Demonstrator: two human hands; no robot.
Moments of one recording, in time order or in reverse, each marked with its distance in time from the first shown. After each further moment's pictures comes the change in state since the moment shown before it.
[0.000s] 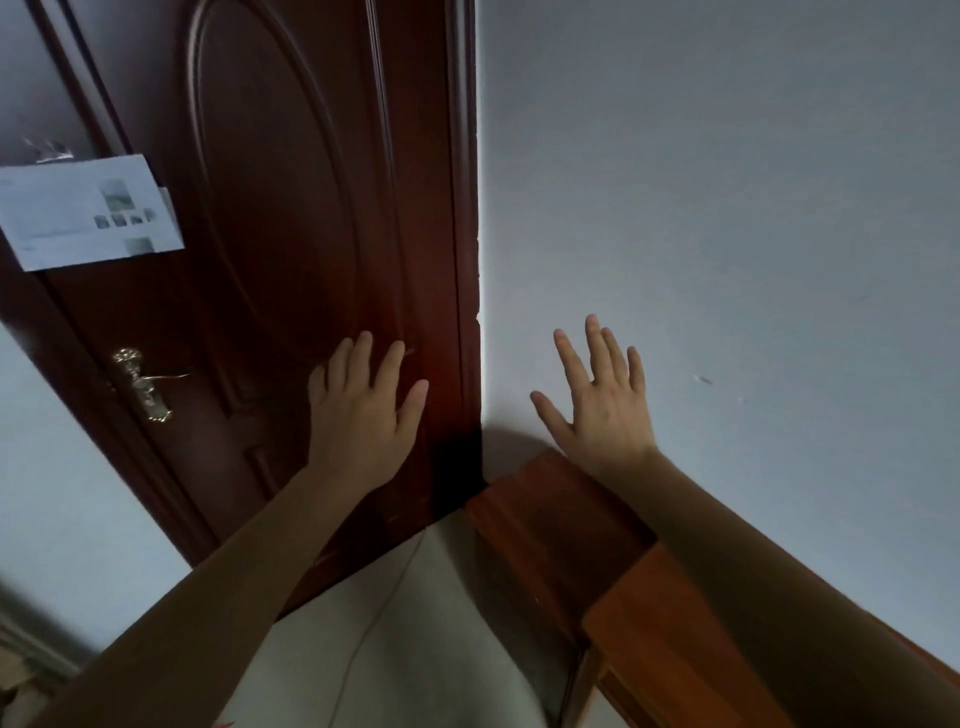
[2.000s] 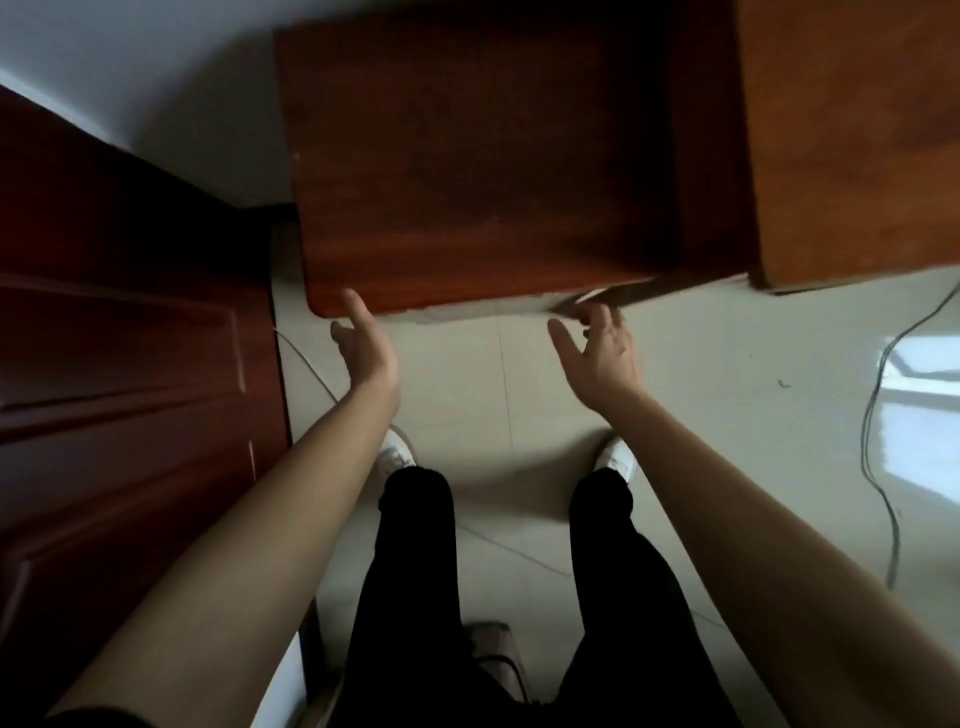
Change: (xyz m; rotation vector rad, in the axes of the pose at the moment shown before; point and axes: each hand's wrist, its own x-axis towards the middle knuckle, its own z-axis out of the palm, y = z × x) left_hand -0.026 -0.037 0.635 -0.611 -1.170 -0.683; right_hand -0.218 -0.062 0.497 0.361 -0.326 1.675
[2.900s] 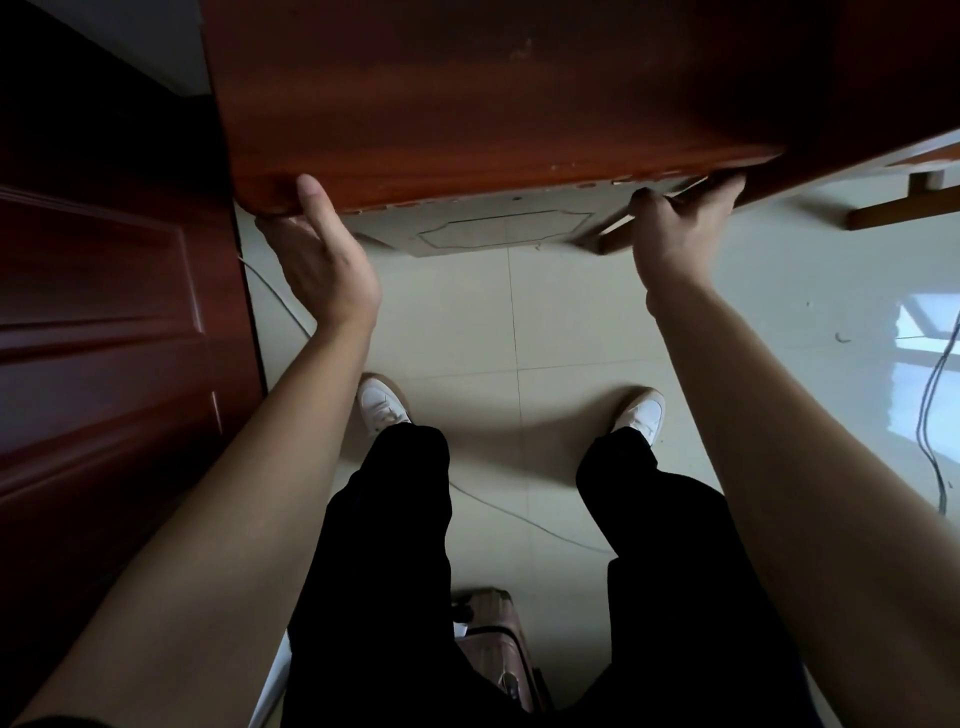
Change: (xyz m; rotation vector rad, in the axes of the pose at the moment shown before) left_hand 0.074 -0.056 0.027 -0.097 0.239 0.598; right_hand 0.065 0.020 0.043 0.611 0.333 0.251
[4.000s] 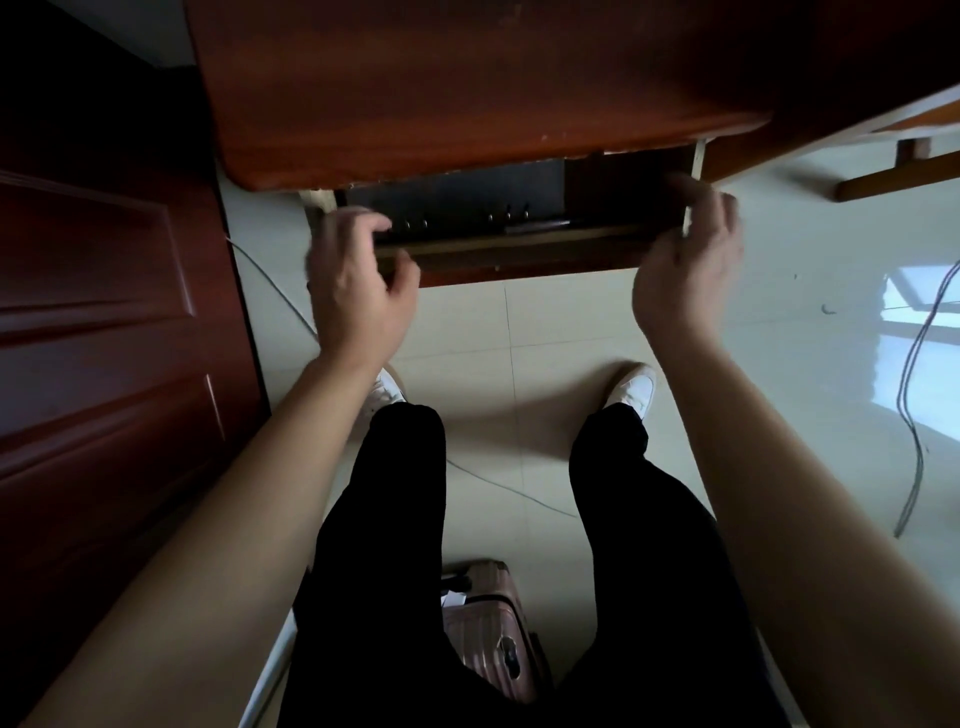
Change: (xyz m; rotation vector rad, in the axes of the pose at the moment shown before) left_hand -0.042 -0.008 -0.037 0.548 -0.395 0.588; right_hand -0.046 0.019 -0.040 -0.388 0.045 -0.331
